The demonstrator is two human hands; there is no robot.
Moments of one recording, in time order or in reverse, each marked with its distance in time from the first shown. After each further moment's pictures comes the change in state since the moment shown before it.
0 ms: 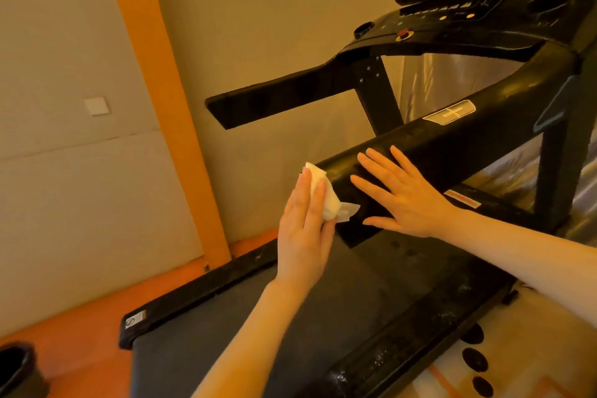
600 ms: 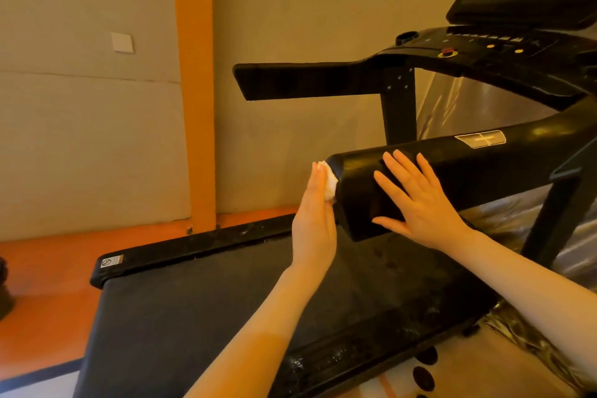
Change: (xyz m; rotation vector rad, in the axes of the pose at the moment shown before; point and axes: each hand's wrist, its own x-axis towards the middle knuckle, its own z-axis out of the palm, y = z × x) left_hand -0.007 0.023 0.009 -0.347 0.140 -0.608; right_hand 0.005 -0.003 -0.010 0.014 -0.026 -0.014
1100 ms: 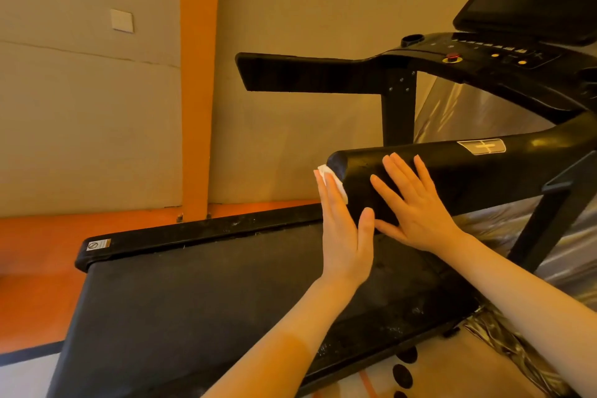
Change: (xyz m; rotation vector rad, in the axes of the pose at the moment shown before) left_hand -0.025 0.026 0.039 -0.247 -0.023 -0.059; right_hand 0.002 -0.002 0.006 0.001 0.020 -0.054
